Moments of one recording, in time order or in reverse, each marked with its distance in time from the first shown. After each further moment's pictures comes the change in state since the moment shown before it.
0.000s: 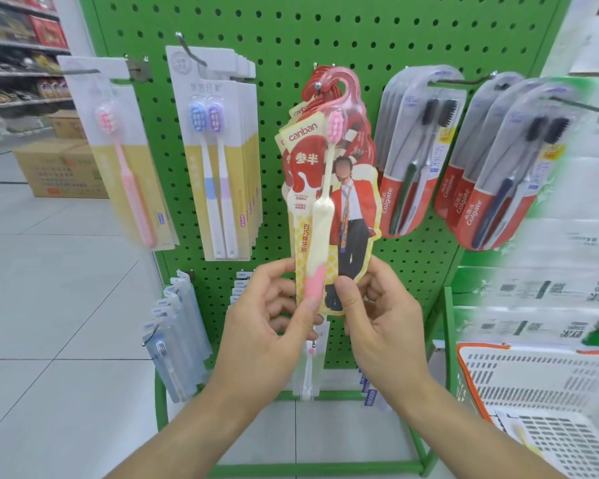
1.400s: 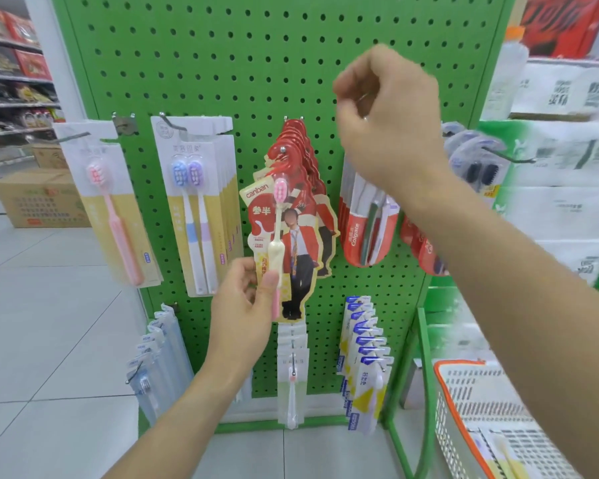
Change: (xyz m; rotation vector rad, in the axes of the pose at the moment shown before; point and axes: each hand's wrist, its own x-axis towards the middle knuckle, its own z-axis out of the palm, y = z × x) left_hand 0.054 0.005 0.008 0.133 0.146 0.021; right_hand 0.180 -0.139 -0.029 -0.609 0.114 -0.382
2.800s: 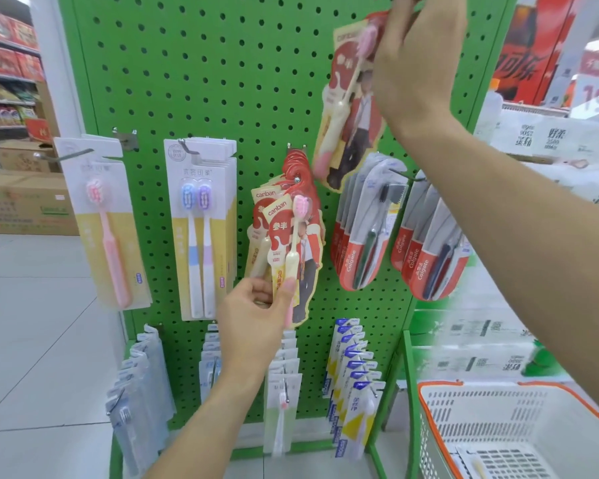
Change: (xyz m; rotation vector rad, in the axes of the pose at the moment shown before) left_hand 0.027 -0.005 0.015 0.035 0.159 -0.121; right_hand 0.101 0.008 0.010 -0.075 0.524 -0.185
